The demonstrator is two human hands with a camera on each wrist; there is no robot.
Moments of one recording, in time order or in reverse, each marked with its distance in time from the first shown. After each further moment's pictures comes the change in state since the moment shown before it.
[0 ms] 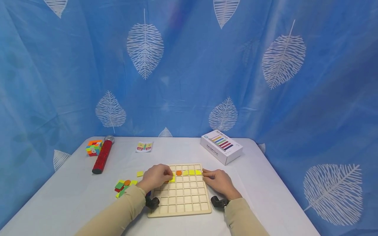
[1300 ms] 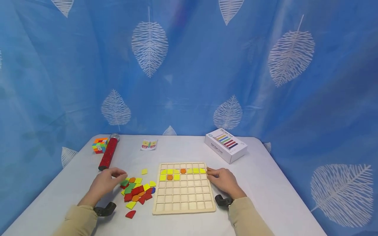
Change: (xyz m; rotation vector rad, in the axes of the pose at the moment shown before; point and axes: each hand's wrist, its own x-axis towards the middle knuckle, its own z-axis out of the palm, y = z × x) left_hand -0.088 -0.122 -0.089 -0.159 0.130 -0.359; right_hand 0.002 0.002 0.001 -0.023 -0.010 -0.021
